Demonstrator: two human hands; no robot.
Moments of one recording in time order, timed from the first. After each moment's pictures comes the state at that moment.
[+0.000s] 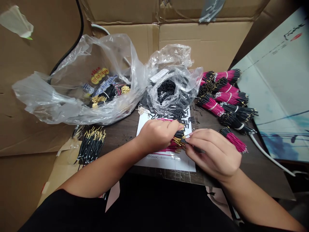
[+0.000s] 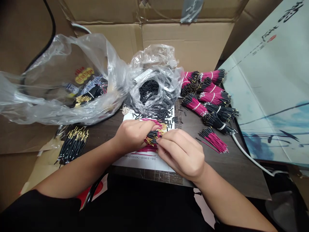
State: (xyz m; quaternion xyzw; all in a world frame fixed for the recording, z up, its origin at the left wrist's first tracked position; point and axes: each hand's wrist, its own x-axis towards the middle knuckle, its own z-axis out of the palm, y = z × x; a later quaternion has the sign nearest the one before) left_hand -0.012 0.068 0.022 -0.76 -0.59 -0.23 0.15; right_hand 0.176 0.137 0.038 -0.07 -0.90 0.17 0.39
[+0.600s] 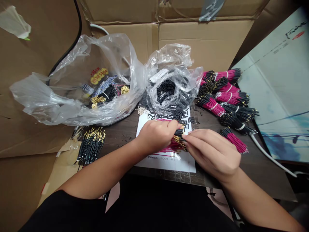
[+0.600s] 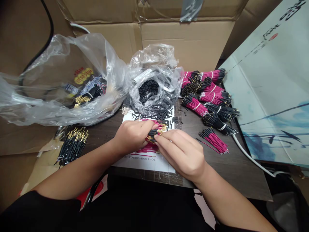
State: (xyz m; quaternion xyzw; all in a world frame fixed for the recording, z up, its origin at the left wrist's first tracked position) left_hand -0.010 0.069 0.021 -0.75 -0.62 -0.19 0.14; right_hand 0.177 0.140 0.035 -0.06 -0.91 0.16 0.38
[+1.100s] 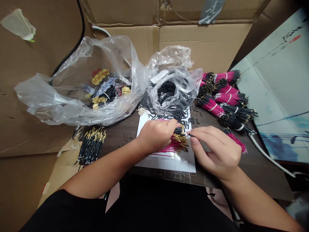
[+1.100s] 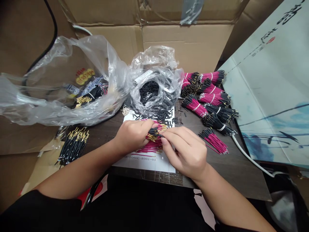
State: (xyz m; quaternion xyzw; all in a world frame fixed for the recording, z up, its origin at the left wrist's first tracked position) left_hand -0.010 0.070 0.021 -0.73 -0.65 -0.19 0.10; right_hand 0.178 0.141 0.037 -0.12 -0.89 0.21 0.39
